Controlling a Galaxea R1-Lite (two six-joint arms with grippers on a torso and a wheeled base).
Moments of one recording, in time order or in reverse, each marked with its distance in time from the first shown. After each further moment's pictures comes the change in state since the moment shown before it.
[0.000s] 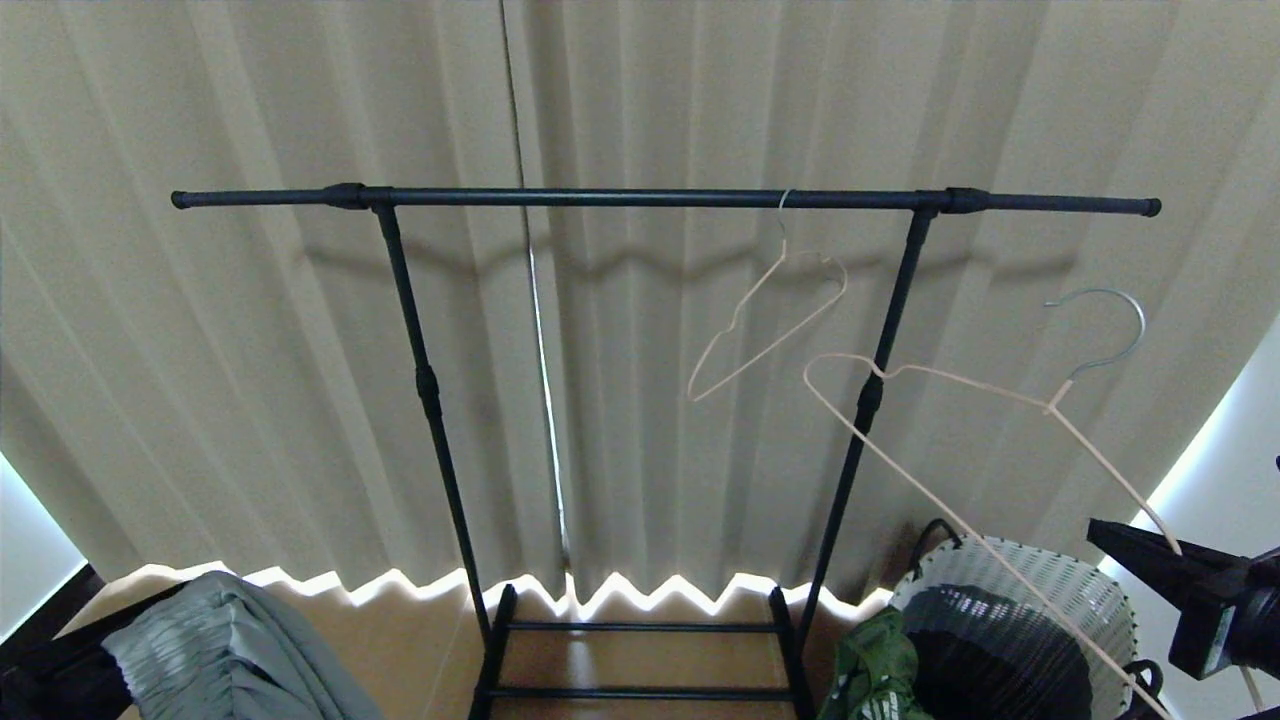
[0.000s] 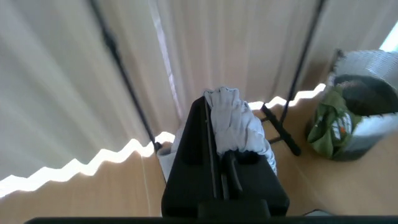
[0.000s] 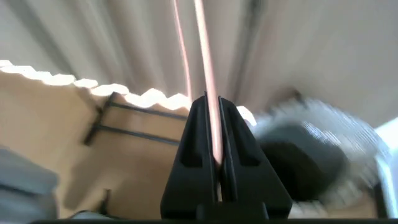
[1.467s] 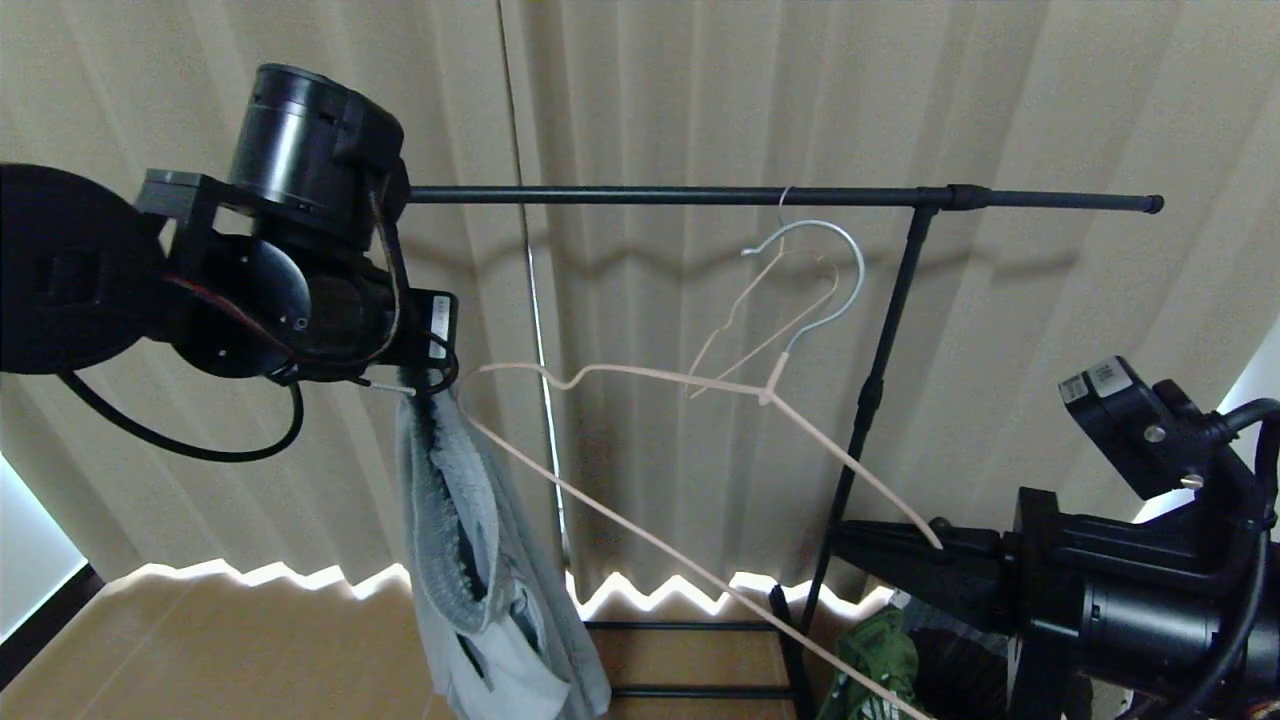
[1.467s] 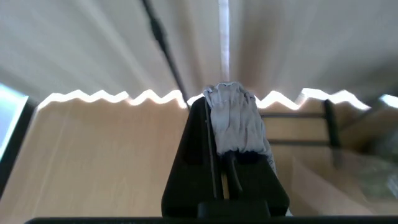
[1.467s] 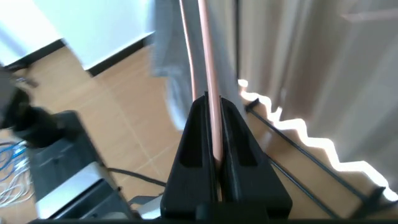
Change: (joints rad) left arm -0.100 0.936 -1.206 0.695 0.526 -0.274; right arm 0.629 0.220 -0.277 -0.003 0.112 0.170
